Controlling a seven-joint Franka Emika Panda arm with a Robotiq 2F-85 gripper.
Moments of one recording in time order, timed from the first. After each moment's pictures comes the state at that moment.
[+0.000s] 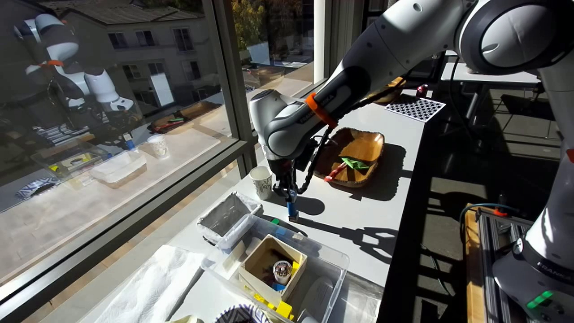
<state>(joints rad) 0.08 0.58 0.03 -1.70 -0.10 2.15 -0.03</state>
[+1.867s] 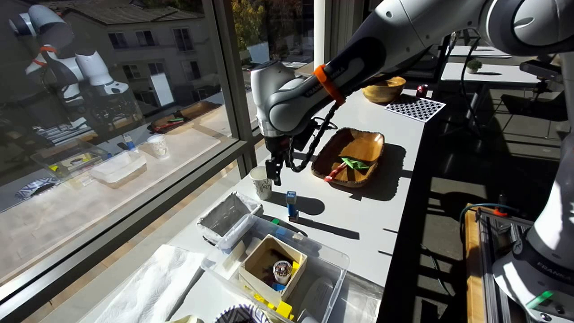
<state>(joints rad) 0.08 0.46 0.02 -1.72 -0.10 2.17 -0.02</state>
